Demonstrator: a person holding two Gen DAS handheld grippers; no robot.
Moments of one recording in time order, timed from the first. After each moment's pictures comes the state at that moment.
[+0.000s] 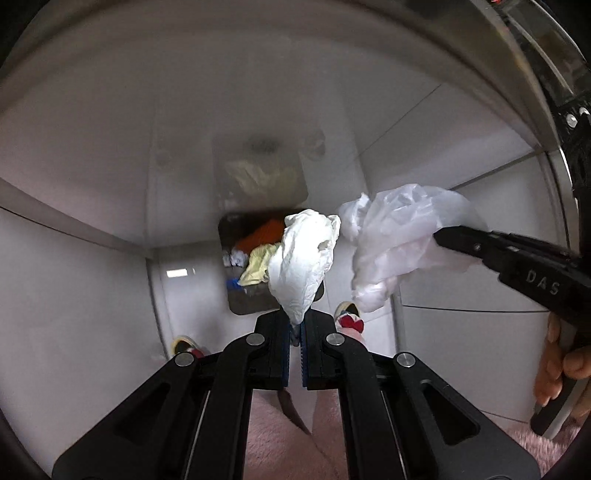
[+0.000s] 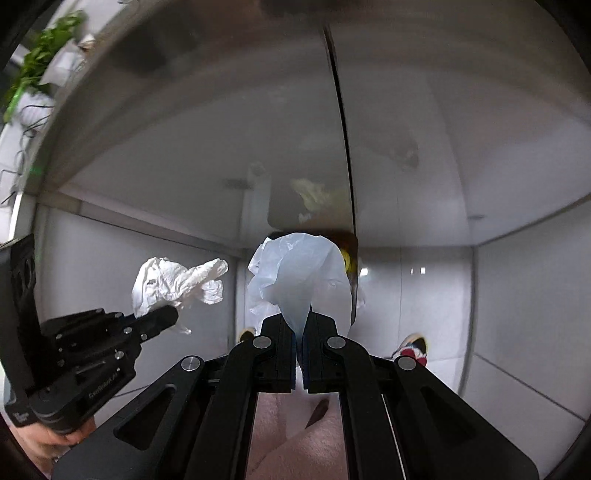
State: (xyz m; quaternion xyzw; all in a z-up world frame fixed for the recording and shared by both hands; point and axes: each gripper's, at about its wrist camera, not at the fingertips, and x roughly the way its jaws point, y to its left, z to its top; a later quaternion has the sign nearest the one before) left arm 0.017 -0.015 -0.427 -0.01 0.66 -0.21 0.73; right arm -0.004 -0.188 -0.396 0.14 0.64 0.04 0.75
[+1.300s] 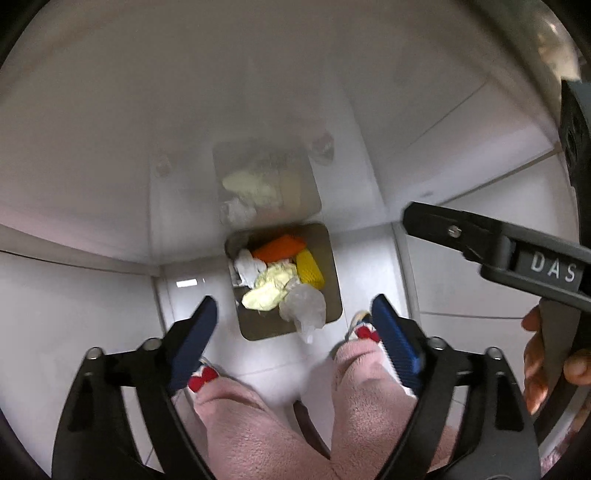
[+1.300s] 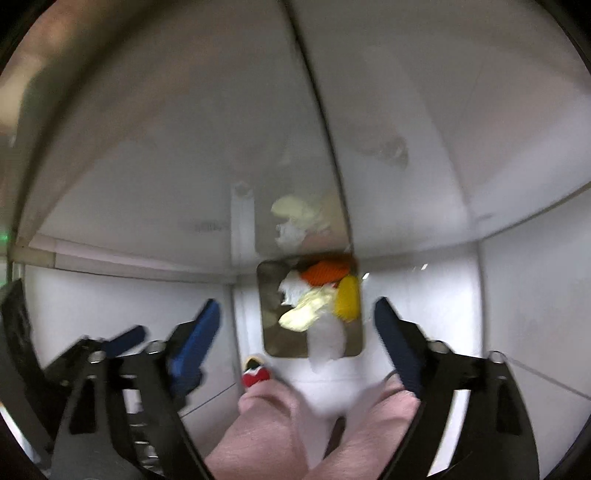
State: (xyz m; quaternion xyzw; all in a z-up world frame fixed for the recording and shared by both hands) left arm 0.040 -0.025 -0.433 0.02 0.64 -0.20 0.74; right arm 0.032 -0.200 -0.414 0.17 0.62 -0.01 0.77
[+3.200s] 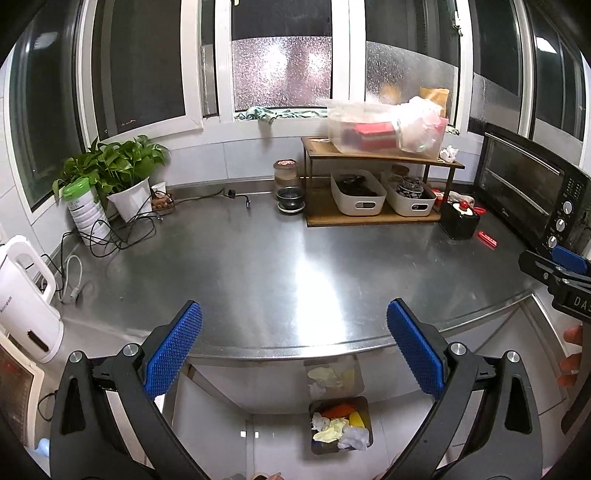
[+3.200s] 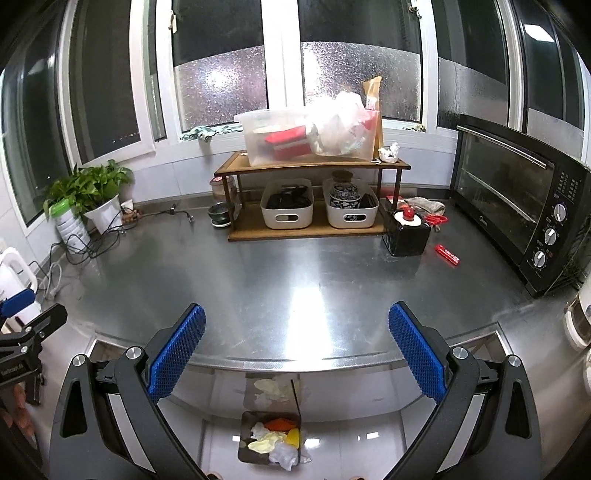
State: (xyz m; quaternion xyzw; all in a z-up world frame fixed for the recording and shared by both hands) left arm -0.018 0.037 -0.060 0.04 0.32 -0.08 0.94; right arm -0.044 -0.223 -0.067 0.05 0.31 -0.06 0.95
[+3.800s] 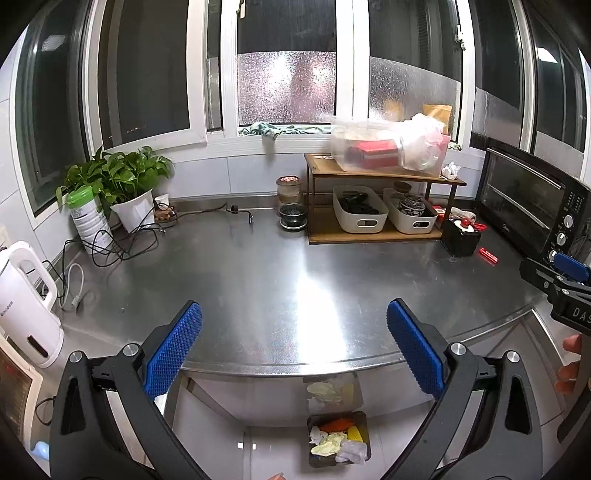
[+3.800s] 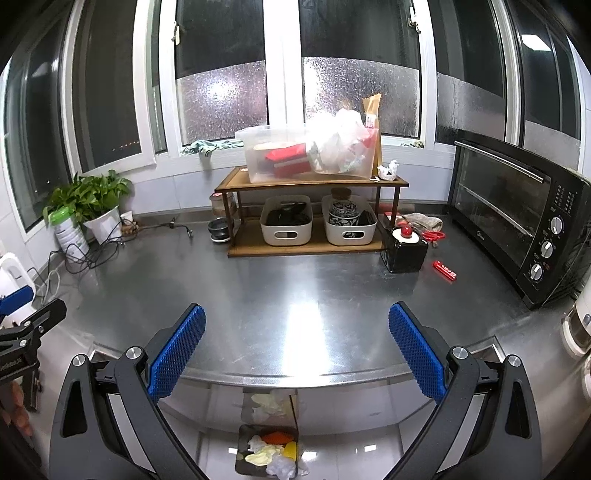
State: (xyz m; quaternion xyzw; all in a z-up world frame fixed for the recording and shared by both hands) left arm -0.014 0.039 -0.049 0.03 0.30 -0.08 0.95; right arm -0.044 -0.219 -0.057 0.04 0.29 -0.06 0.96
